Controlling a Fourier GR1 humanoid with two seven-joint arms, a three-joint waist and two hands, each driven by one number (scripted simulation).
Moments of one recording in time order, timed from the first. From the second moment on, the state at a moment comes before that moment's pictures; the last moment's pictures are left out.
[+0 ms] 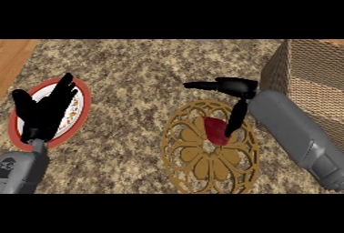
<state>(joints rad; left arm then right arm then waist) -0.24 0.40 -0.03 -1.34 0.23 0.08 0.18 -0.91 -0.36 0.64 -0.65 0.14 0.53 -0.68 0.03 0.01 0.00</state>
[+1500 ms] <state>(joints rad) -0.23 0.37 0.00 -1.37 0.20 0.06 0.20 -0.92 -0.32 0.77 -0.50 0.26 0.40 -0.87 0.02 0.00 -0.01</state>
